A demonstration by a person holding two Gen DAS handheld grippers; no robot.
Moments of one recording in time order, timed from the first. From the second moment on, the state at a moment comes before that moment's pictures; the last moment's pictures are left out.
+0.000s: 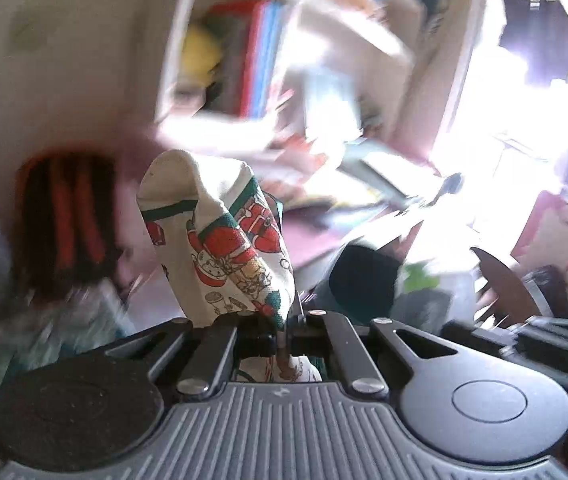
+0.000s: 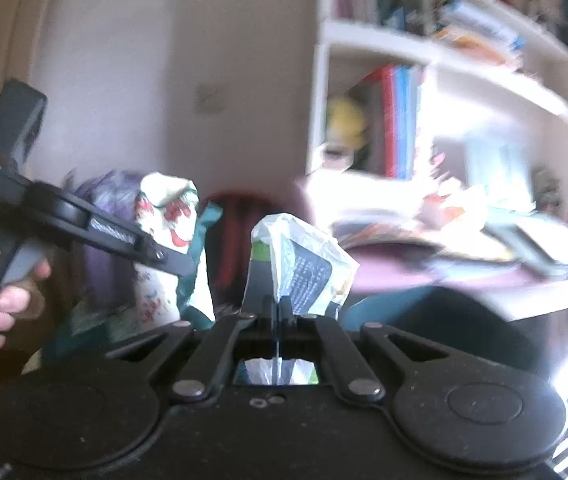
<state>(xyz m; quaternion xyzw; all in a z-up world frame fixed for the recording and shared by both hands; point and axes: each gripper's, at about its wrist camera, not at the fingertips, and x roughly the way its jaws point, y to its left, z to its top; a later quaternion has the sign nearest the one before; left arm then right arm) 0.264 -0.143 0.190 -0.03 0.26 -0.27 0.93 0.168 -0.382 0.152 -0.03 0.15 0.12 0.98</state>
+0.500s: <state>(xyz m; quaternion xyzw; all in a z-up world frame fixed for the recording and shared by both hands) 0.286 -0.307 0.218 0.02 0.23 -0.34 0.91 0.187 -0.489 0.148 0.02 0.17 0.02 0.98</state>
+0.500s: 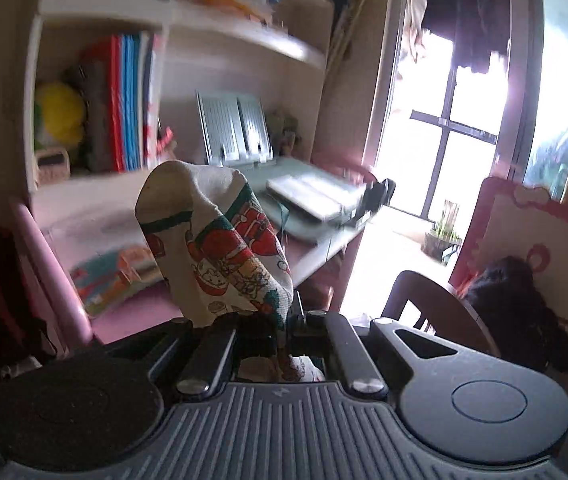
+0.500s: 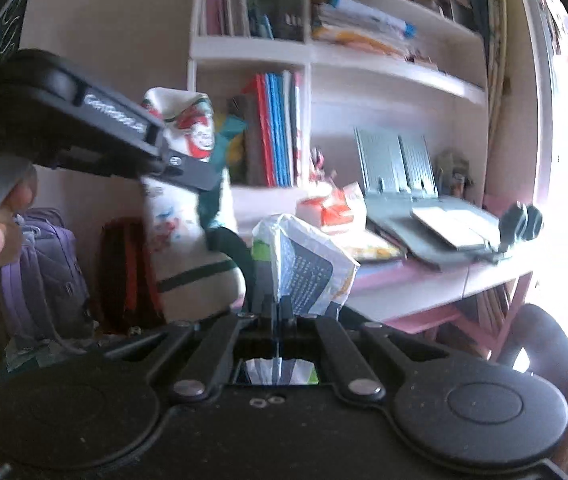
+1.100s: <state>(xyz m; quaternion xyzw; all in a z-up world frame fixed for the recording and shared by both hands) 0.330 -0.357 0.103 0.09 0.36 -0.30 0.88 0.218 -0.509 0.077 0.04 0.28 0.01 0.96</state>
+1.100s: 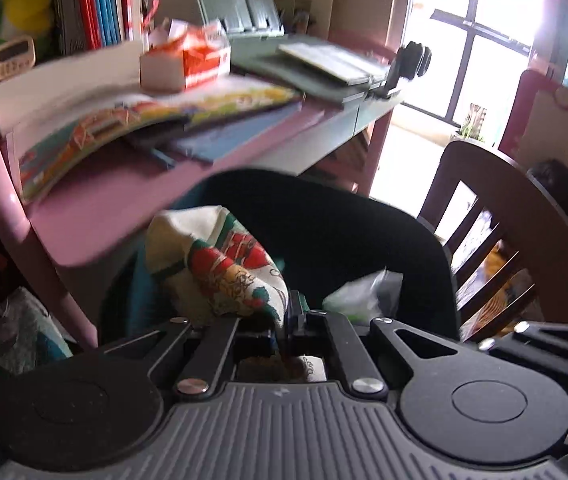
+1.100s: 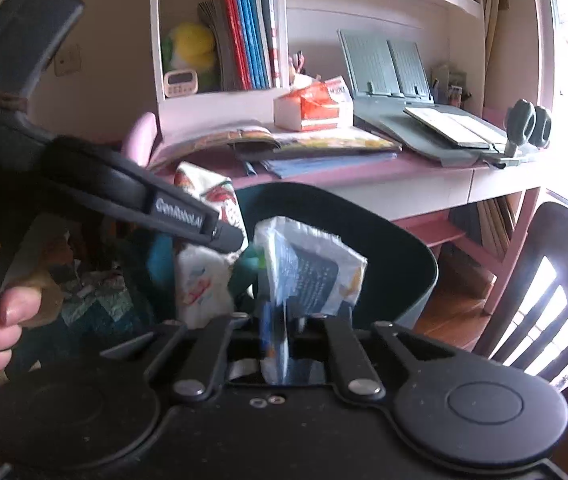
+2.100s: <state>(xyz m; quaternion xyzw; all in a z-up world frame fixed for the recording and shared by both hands) 0.257 -0.245 0.141 0.02 0.31 -0.28 0.91 0.150 -0.469 0.122 0.05 0.23 0.06 0.97</state>
